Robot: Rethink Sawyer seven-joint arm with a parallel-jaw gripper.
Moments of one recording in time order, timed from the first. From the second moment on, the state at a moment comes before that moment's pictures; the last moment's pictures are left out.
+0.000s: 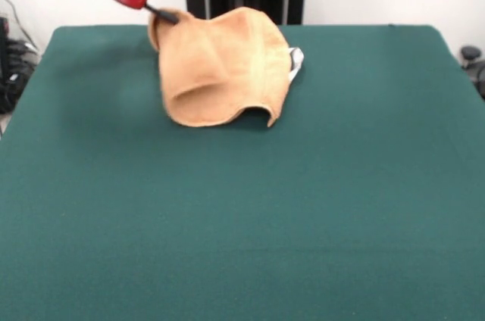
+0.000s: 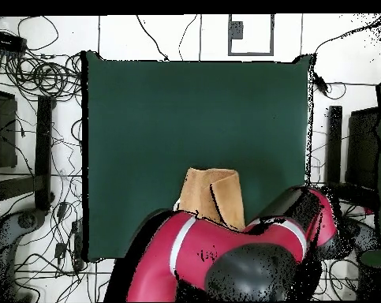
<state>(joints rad) -0.19 -0.02 -0.55 1.30 -2.01 -1.52 3.12</state>
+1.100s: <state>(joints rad) -0.17 0.00 -0.56 1.31 -2.02 -1.58 3.21</state>
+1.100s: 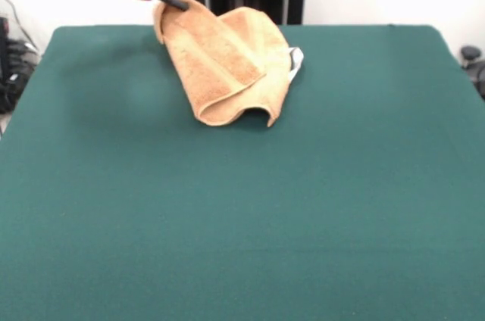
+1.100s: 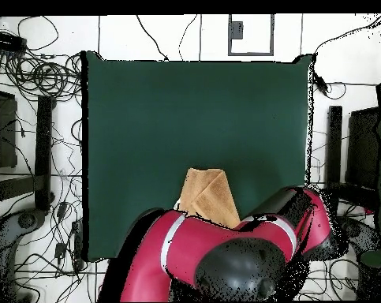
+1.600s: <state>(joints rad) -0.20 -0.09 -0.62 1.39 -1.70 -1.11 3.21</state>
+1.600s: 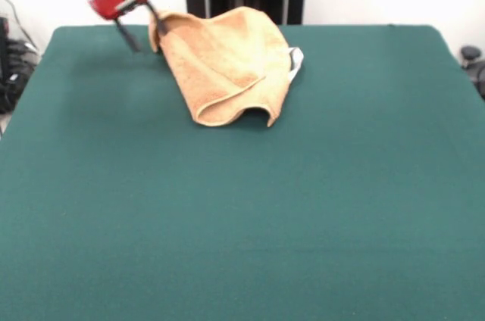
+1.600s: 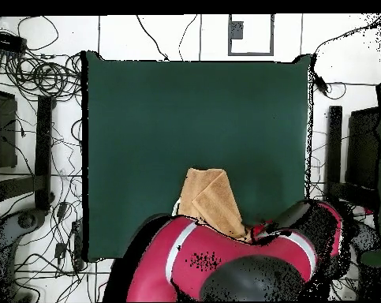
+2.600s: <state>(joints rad) -0.20 -0.21 -0.63 1.46 -1.74 -0.96 3.09</state>
